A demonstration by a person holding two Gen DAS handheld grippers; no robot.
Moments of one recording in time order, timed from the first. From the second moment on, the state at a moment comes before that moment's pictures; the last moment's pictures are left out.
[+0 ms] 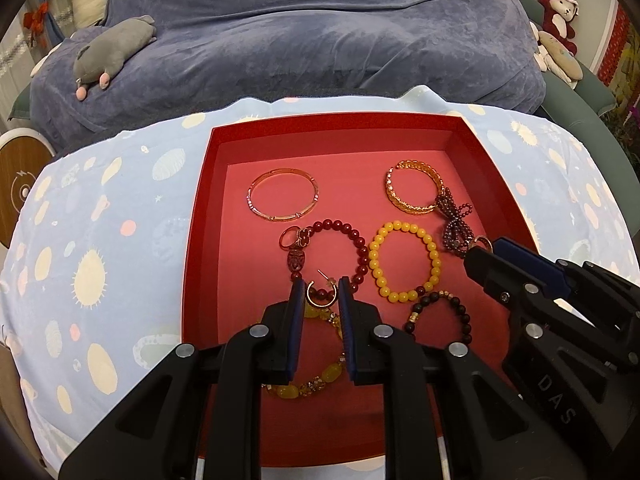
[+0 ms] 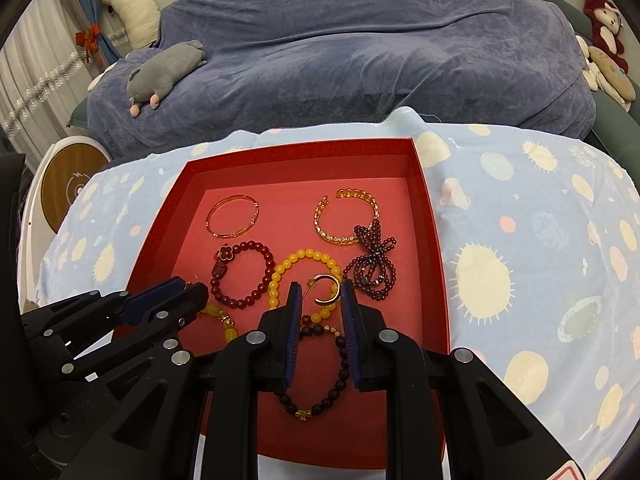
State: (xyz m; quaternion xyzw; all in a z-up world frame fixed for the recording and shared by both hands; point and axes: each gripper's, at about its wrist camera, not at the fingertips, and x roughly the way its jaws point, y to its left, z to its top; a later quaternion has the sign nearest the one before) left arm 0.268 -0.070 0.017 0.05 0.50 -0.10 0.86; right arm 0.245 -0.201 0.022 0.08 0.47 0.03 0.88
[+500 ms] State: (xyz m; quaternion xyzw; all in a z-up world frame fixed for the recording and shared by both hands) left arm 0.283 -0.073 0.002 0.05 0.51 -0.09 0.86; right arm 0.262 -0.198 0.005 0.07 0.48 0.04 0.87
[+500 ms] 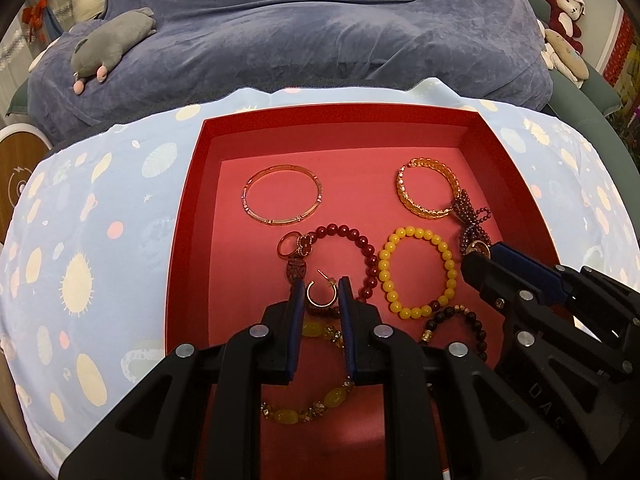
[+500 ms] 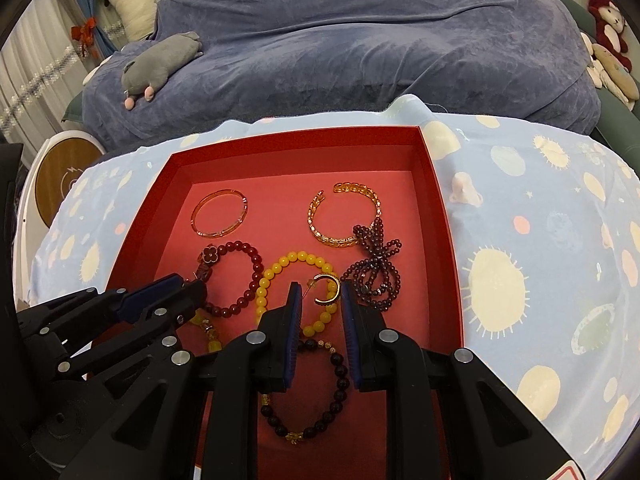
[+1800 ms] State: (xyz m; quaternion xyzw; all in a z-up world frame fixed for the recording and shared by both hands) left arm 0.181 -0.053 0.069 0.05 0.47 -0.06 0.88; right arm 0.142 -0.192 0.065 0.07 0.46 -0.01 0.89
